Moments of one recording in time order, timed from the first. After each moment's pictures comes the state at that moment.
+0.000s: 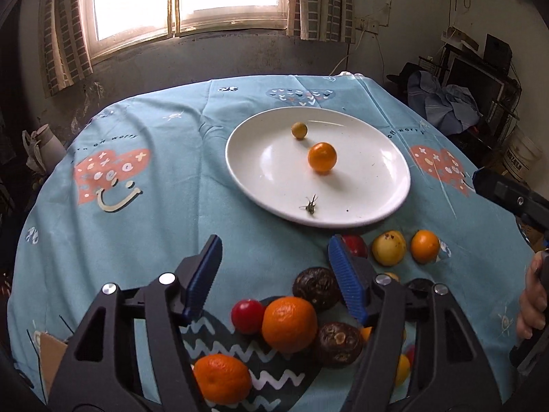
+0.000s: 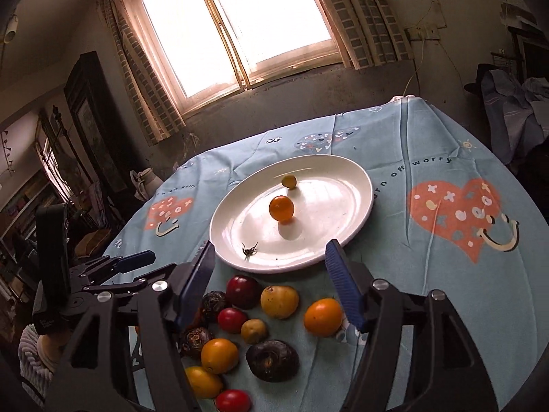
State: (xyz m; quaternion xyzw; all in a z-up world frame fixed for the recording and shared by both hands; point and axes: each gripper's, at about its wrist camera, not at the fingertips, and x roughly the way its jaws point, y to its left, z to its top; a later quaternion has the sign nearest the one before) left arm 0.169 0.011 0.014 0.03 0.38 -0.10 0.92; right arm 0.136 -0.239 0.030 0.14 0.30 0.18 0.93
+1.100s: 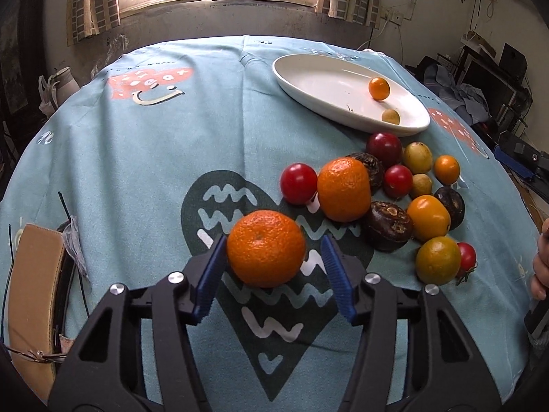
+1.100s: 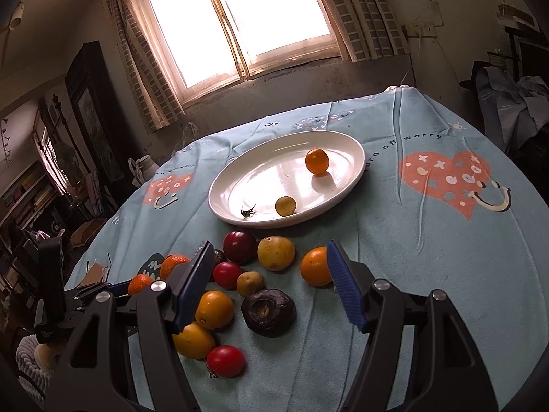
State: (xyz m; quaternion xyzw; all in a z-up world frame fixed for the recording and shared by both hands) left arm 0.111 0.063 -0.043 -0.02 0.42 -0.08 0.90; right arm 0.109 -0.234 0.002 0.12 0.30 0.17 0.93
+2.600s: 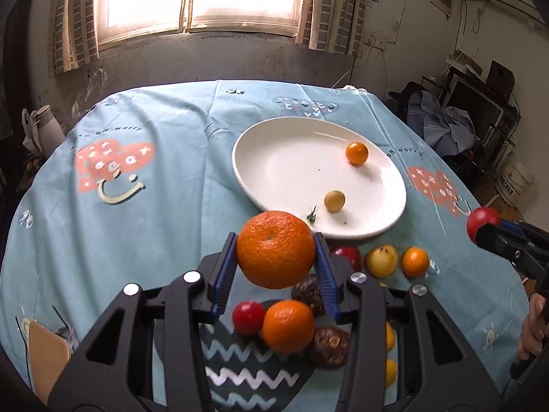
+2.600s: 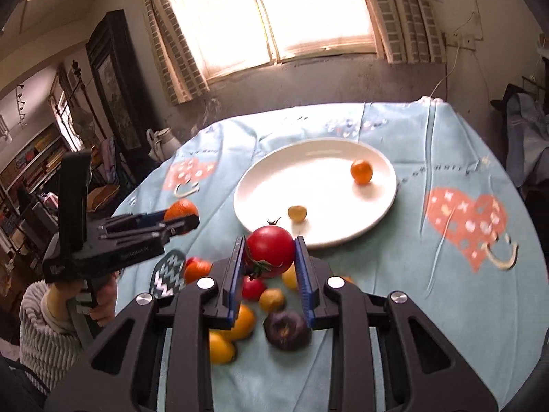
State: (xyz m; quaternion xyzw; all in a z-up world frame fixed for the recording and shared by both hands) left arm 0.192 0.019 0.027 -0.02 0.38 -0.11 0.92; right arm 0.145 -0.211 0.054 0.06 0.33 0.21 0.92
